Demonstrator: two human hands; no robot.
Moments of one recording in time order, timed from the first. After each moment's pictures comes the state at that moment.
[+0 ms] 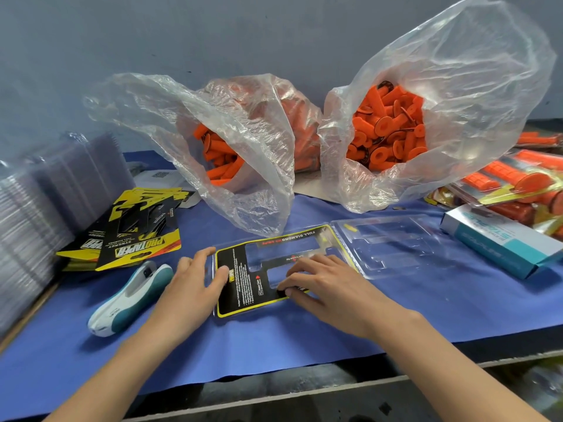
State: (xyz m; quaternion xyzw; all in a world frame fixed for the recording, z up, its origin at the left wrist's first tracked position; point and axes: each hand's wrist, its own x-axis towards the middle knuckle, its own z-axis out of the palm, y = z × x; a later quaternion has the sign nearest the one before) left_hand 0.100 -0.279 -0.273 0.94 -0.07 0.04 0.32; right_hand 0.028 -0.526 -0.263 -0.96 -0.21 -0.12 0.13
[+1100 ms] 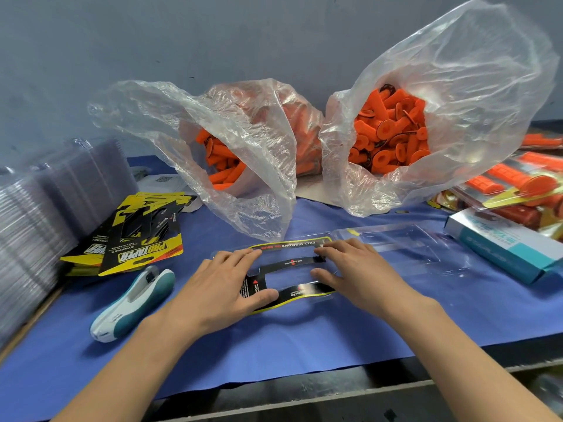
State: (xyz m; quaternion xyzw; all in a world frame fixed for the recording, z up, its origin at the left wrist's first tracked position) left_hand 0.109 -0.301 -0.263 0.95 -0.31 0.05 0.05; right_hand 0.053 -0.561 -0.262 -0.99 -0.05 -0.08 0.08
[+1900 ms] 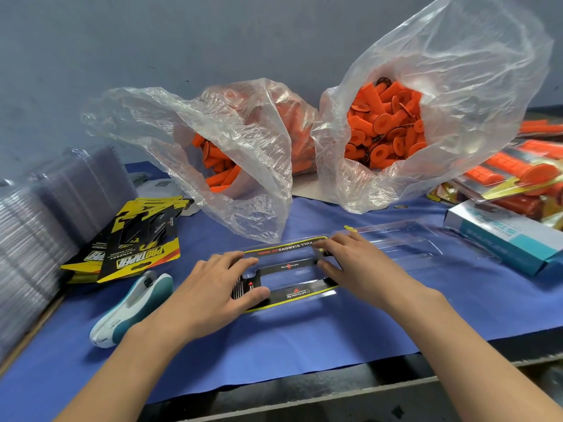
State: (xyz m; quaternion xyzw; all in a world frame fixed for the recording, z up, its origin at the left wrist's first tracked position) left_hand 0.108 -0.297 -0.261 0.94 -0.32 0.05 0.06; right_hand 0.056 -0.573 -0.260 -0.98 -0.08 -0.11 0.11
